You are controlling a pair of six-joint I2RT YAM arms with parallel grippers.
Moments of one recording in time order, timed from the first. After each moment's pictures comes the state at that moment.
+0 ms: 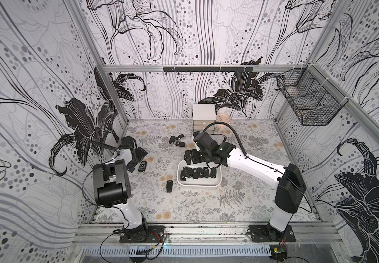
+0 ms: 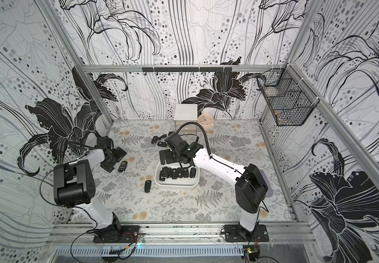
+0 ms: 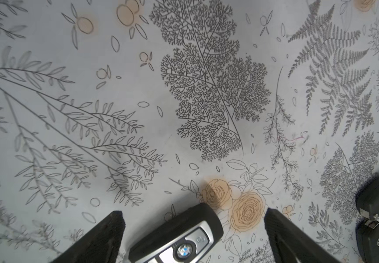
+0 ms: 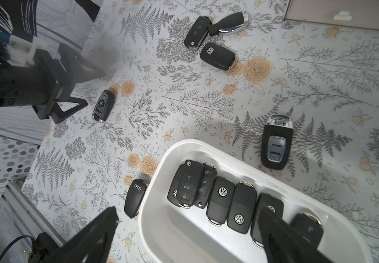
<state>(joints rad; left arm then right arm) 0.30 1.75 1.05 -0.45 0.06 -0.71 0.87 1.78 1.55 -0.58 0.03 0.53</state>
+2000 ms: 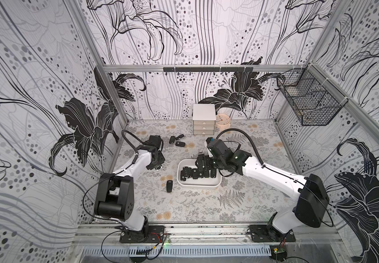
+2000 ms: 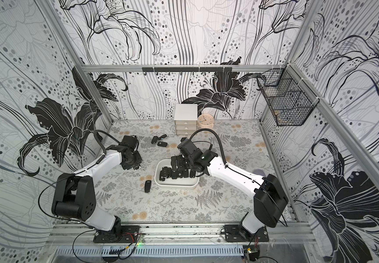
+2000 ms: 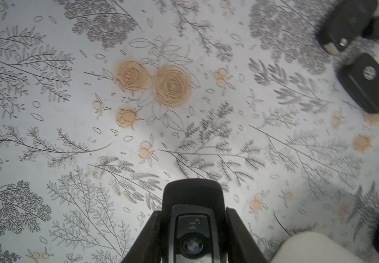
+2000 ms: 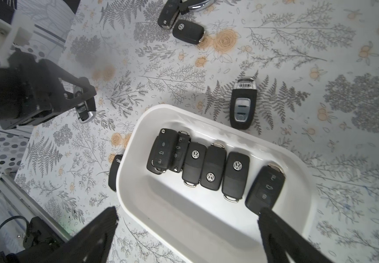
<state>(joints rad) -0.17 1.54 1.06 -0.73 -0.16 -0.67 0.83 1.52 1.24 -0.55 0.03 0.56</state>
